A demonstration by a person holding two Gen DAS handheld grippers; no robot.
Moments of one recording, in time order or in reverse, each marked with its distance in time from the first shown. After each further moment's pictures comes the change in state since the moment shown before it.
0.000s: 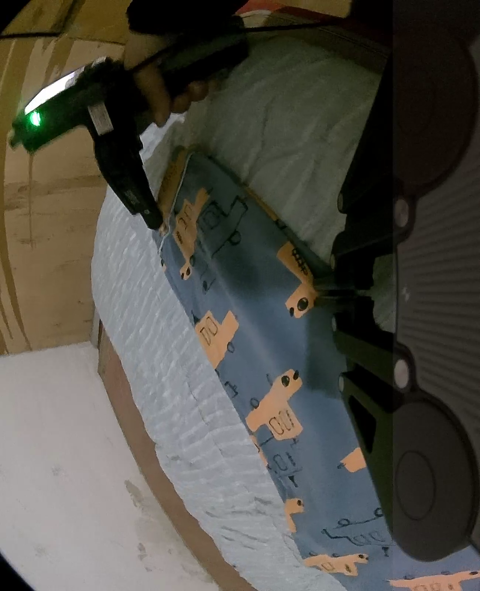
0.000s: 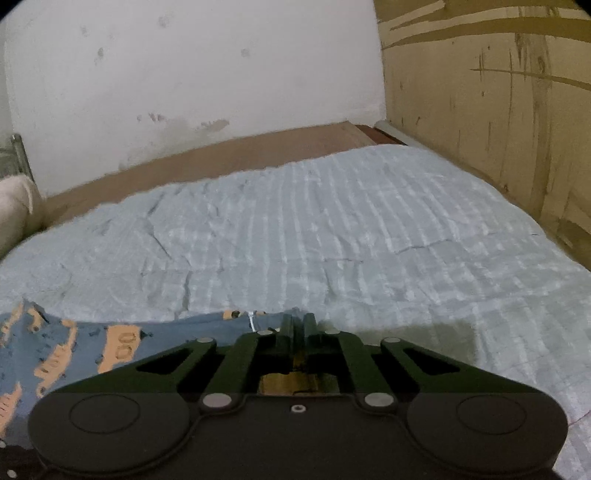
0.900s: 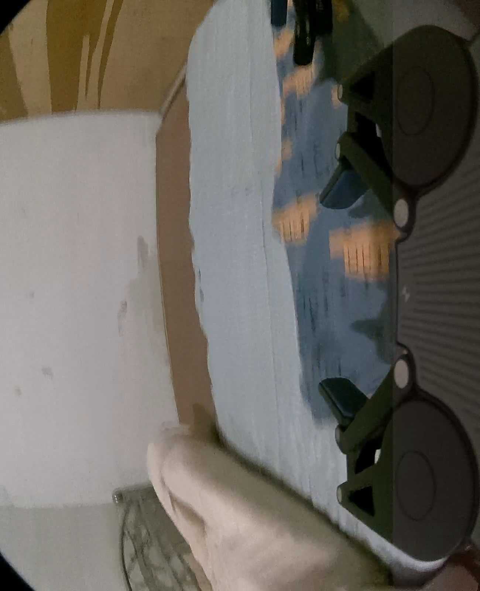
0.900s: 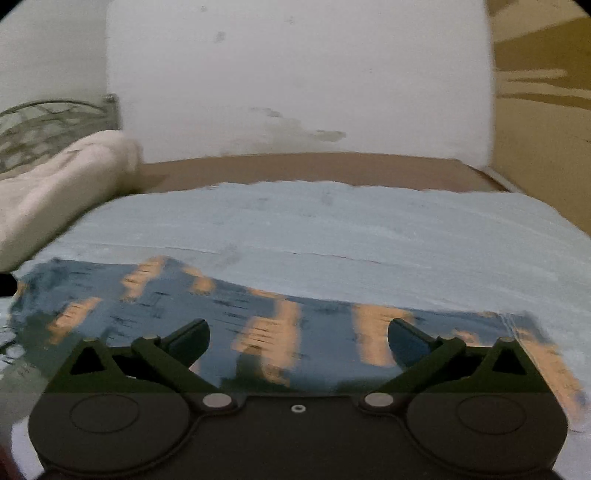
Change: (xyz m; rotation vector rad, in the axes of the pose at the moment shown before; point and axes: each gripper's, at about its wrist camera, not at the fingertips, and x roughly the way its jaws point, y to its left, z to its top) left arm -0.161 0.211 -0.093 -0.474 -0.112 0.562; right arm -0.038 0.197 -0.043 -0.213 -0.079 0.227
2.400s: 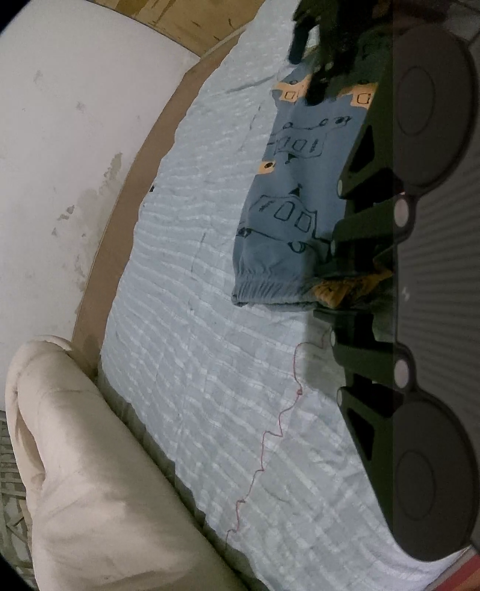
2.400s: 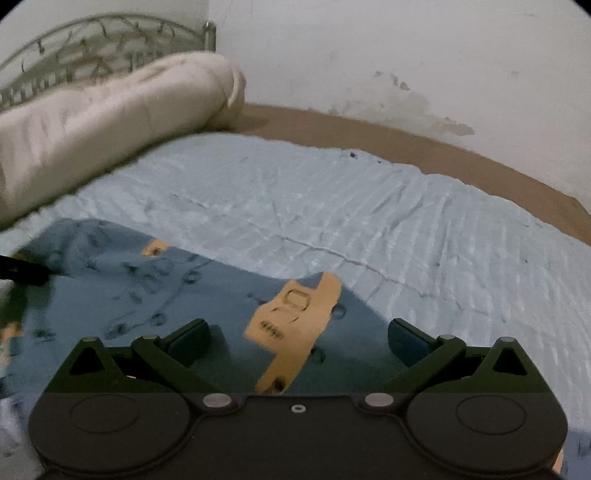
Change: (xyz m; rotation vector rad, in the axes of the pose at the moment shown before) left arm 0.100 0.154 -0.049 -0.400 0.221 -0.087; right arm 0.155 0.164 0.045 -0.271 0.141 0.158
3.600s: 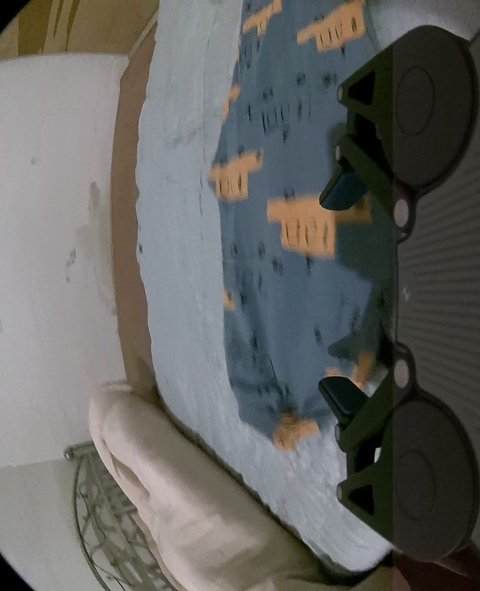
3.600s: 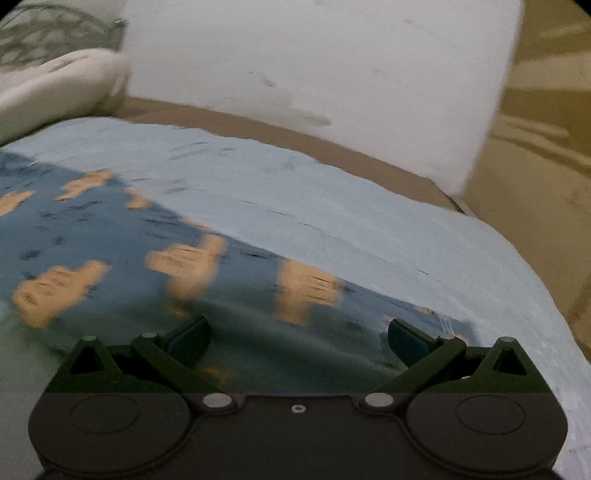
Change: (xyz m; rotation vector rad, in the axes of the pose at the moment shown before) left arm -0.038 -0.187 -0.075 0.316 -0.108 0.244; right arm -0.153 -0.144 -0.142 0.042 -0.033 -0.386
